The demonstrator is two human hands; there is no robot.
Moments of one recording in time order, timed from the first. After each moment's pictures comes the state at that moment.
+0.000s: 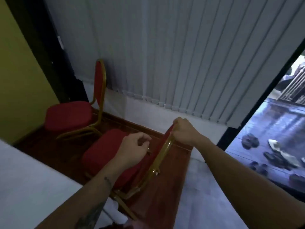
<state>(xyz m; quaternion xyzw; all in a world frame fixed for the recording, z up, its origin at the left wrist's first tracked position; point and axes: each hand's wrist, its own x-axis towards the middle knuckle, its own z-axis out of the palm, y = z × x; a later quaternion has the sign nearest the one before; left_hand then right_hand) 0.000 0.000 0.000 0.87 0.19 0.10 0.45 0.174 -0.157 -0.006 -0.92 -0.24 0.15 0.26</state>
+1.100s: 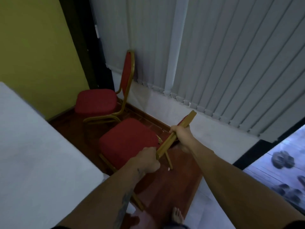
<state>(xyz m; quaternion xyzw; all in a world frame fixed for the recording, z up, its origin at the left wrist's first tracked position) 0.007 0.019 -0.058 0.87 0.28 -0.18 0.37 0.153 -0.072 -0.049 -0.70 0.00 0.35 0.62</state>
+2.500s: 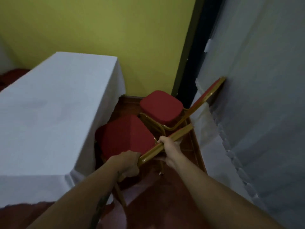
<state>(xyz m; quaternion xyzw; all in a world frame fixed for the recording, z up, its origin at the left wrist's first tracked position) 0.146 0.118 -0.066 0.71 0.61 -0.14 0.33 0.316 0.150 -0.088 -0.62 -0.22 0.61 0.44</state>
